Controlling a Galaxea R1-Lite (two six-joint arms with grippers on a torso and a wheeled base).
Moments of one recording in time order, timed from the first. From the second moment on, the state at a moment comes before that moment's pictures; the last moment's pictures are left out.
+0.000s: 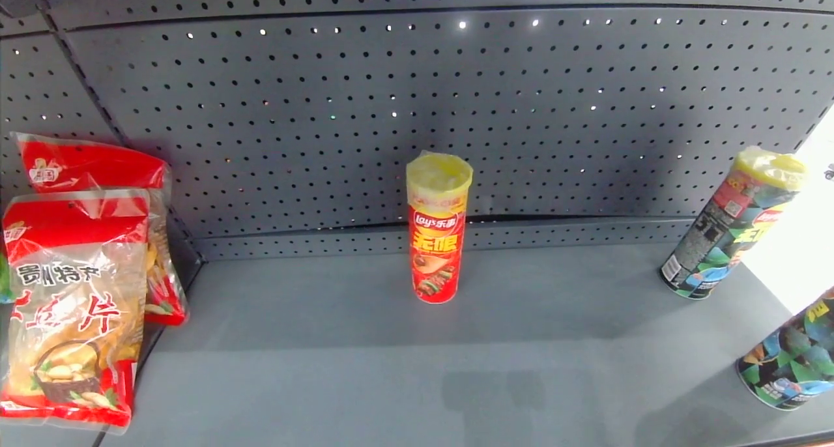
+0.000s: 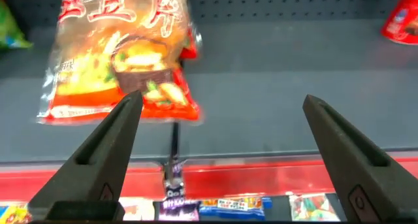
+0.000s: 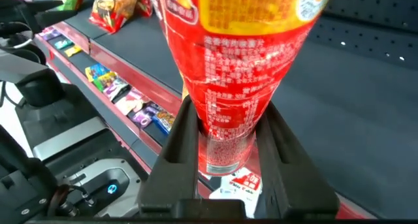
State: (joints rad) left arm 0.00 0.00 0.00 0.00 0.00 -0.01; right arm -0.04 0.17 -0.30 0.13 0.83 -0.03
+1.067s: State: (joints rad) left arm 0.00 0.00 0.00 0.00 -0.01 -0.01; right arm -0.04 0.17 -0.30 0.13 0.83 -0.03
